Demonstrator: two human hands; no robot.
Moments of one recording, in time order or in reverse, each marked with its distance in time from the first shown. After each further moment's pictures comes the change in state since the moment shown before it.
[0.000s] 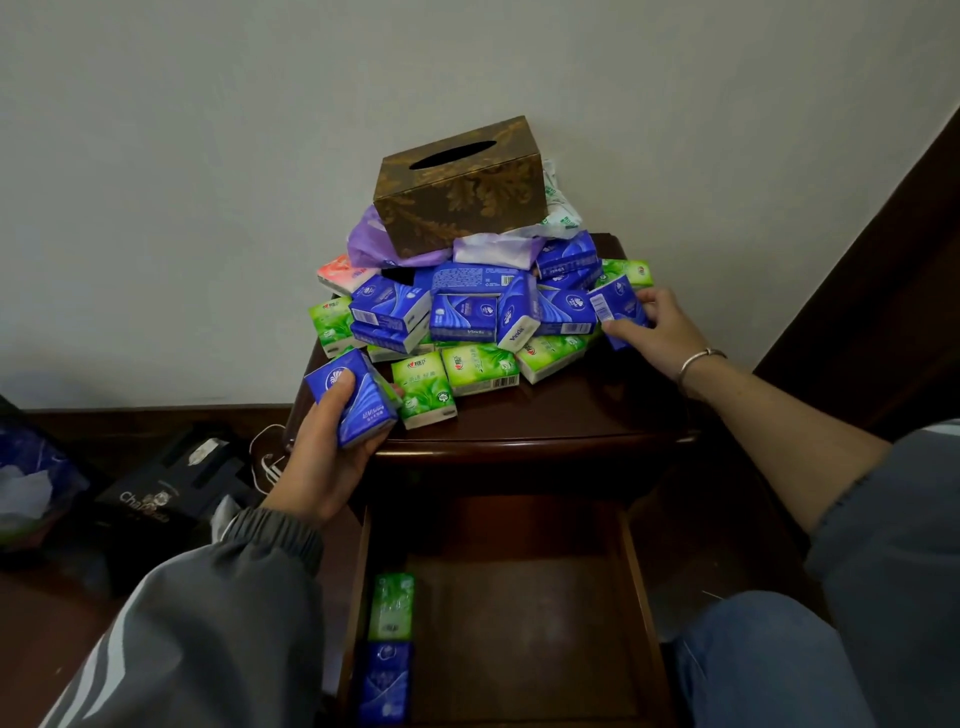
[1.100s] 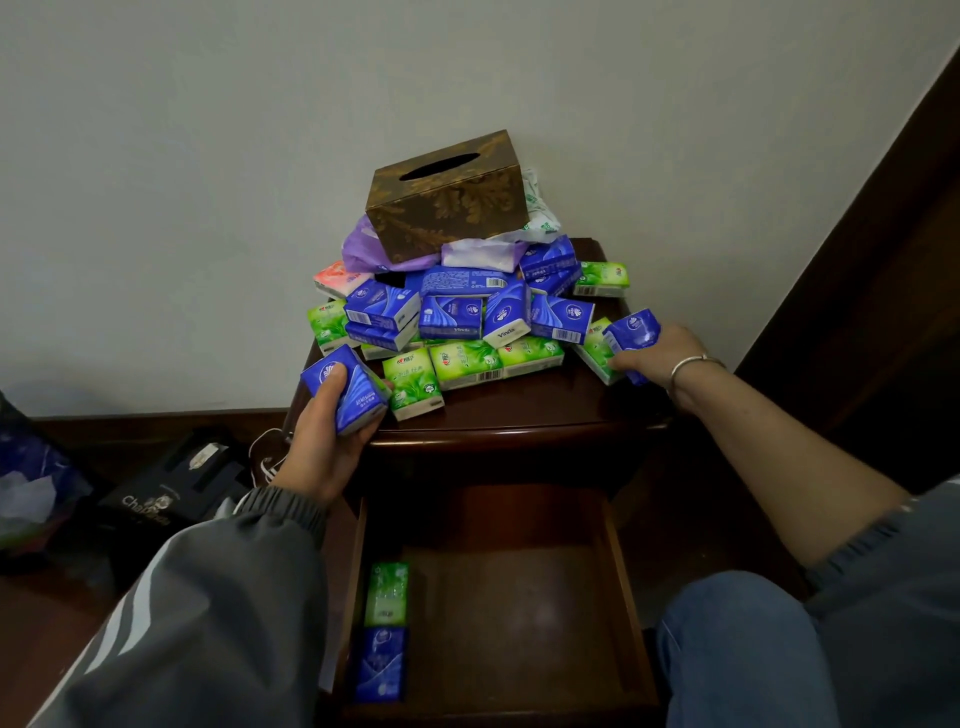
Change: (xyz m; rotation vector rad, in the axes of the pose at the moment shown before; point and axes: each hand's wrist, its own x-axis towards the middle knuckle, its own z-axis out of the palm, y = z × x) left_hand 0.001 -0.004 0.001 -0.028 0.027 0.031; right_hand -0.034 0.002 -0.018 -0.112 0.076 0.250
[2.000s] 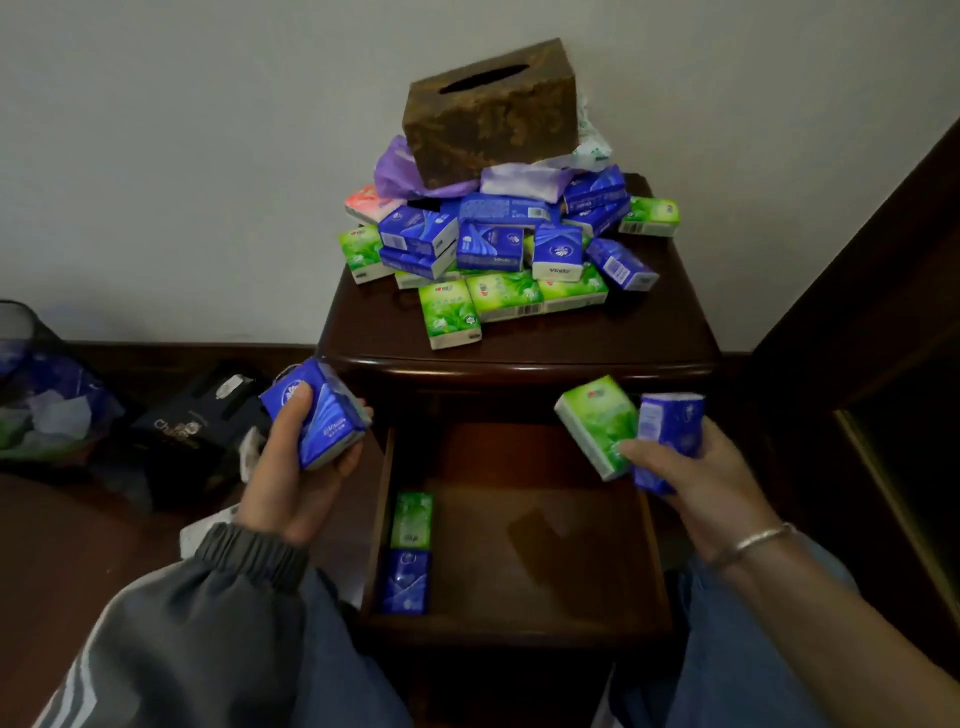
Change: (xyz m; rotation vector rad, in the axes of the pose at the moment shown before) left_hand -0.093 0.002 -0.056 -0.111 0.168 -0.115; right_hand -0.175 0.061 0.035 0.665 -0.187 0.111
